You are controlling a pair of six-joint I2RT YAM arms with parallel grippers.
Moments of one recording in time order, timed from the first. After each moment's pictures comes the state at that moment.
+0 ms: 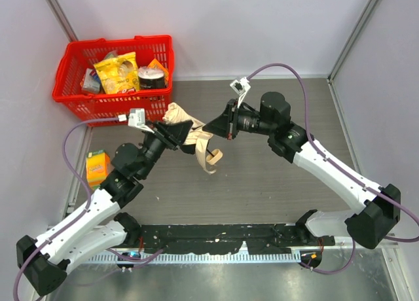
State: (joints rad) left arm -0.69 0.81 0.68 0.32 -0.20 -0.67; right arm 0.65 1.27 1.15 0.04 -0.58 0.53
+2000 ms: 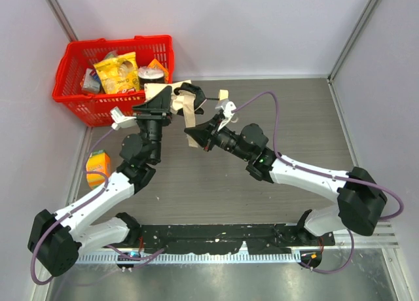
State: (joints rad) left arm -0.65 1.03 0.70 0.77 -0.59 -1.27; right arm 0.89 1.36 0.88 0.69 -0.17 0.28
